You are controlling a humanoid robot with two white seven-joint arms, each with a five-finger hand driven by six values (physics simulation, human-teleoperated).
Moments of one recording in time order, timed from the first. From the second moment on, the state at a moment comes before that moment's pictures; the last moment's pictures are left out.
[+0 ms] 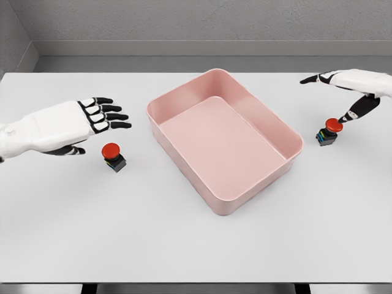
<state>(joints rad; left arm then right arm) -0.40 1.04 -0.51 -1.76 -0.48 -0.61 -0.17 -1.04 -0.99 1.15 -1.15 -0.09 -0.52 0.42</state>
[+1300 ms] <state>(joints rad) -0.45 0.95 -0.59 -1.67 -0.66 -0.61 -0.18 -1.05 -1.00 1.33 -1.17 -0.08 -0.41 0.34</state>
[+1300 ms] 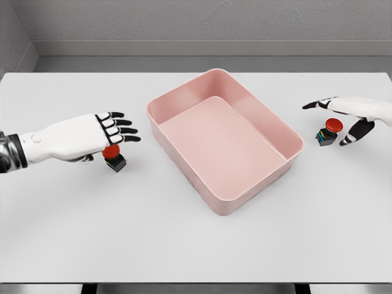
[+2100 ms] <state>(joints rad) -0.45 0.90 -0.63 -1.58 -0.66 -0.61 -0.18 -1.04 -0.98 1.35 -1.13 -0.08 -0.41 0.36</state>
